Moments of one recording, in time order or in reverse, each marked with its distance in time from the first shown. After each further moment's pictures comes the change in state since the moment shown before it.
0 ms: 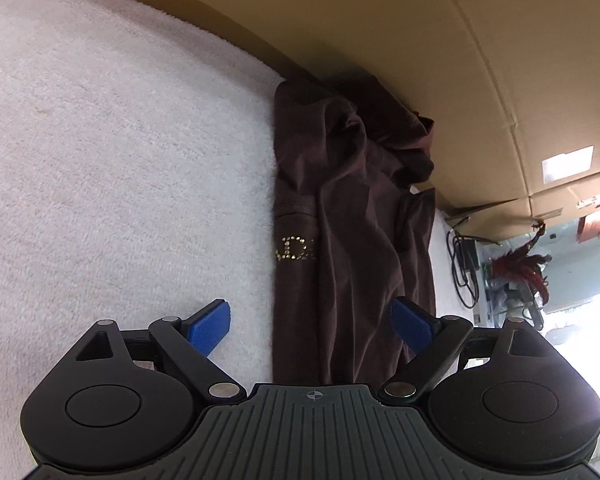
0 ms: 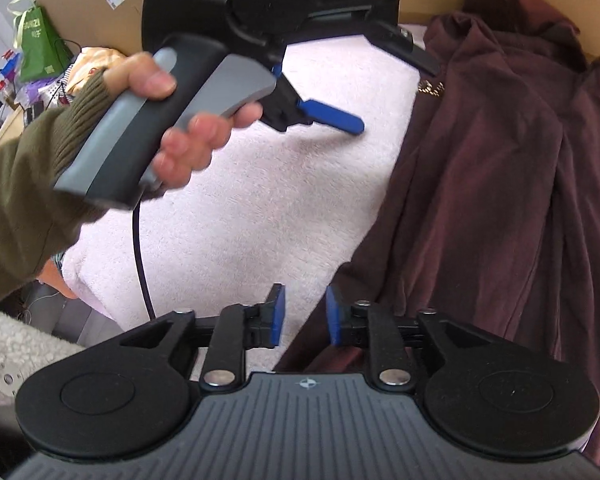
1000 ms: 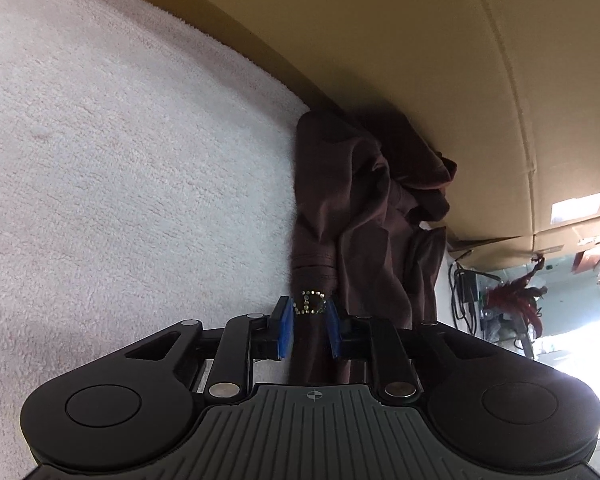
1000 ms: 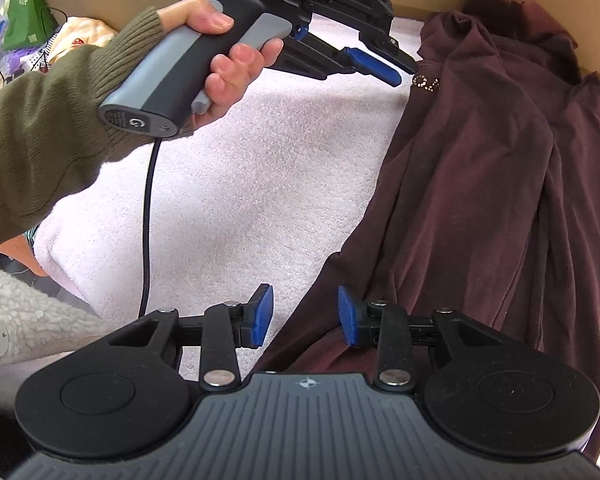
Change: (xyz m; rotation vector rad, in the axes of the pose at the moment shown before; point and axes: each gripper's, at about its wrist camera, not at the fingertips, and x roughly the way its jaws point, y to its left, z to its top) left arm 0.007 0.019 0.029 -0.077 -0.008 -0.027; right arm 0.005 0.010 -0.001 -0.063 0.046 -0.100
